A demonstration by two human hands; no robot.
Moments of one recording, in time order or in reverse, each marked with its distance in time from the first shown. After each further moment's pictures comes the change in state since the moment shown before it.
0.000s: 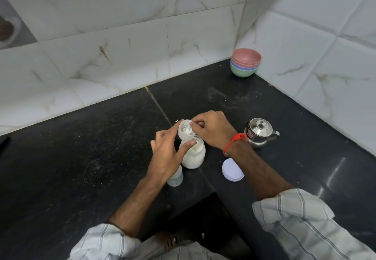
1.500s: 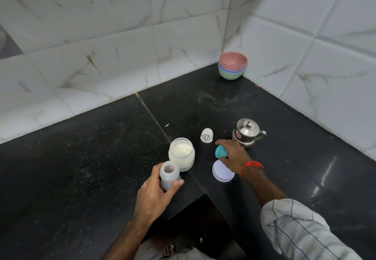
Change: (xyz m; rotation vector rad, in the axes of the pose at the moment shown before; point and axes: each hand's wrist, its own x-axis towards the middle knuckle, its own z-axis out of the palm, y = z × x) left_hand -0.080 -0.042 0.021 -0.031 -0.085 -0.184; right_hand -0.068 0.172 0.037 -0.230 -0.148 0.301
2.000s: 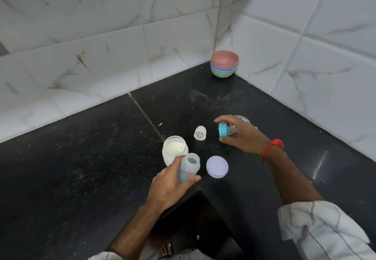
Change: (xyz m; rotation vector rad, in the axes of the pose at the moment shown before) left_hand 0.018 0.044 0.024 0.136 -0.222 0.158; right_hand -0.036 -0.033 -0.113 0.307 0.057 -0.243
